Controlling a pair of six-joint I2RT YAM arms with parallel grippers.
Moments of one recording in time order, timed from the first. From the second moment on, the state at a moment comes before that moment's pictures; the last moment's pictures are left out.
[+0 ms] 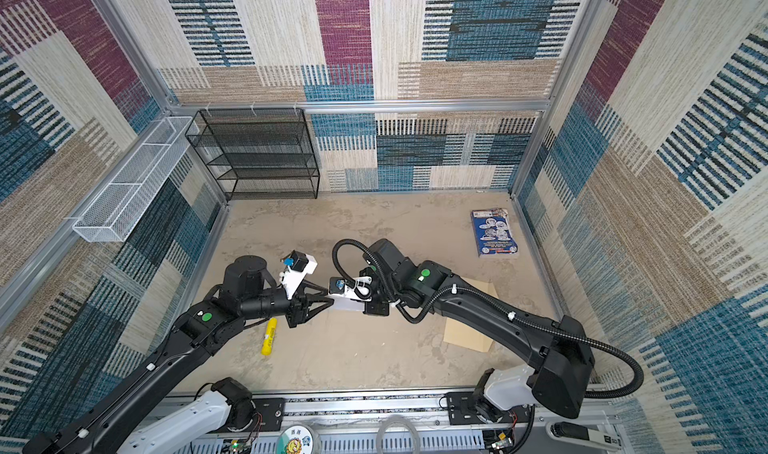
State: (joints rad) left arm -0.53 0.88 0.80 -0.49 0.64 0.09; right arm 0.88 1.38 1.19 -0.67 -0.27 -0.69
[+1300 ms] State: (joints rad) left arm -0.54 0.92 0.80 -0.58 0.66 0.34; right arm 0.88 1.39 1.19 -0.71 -0.39 -0.72
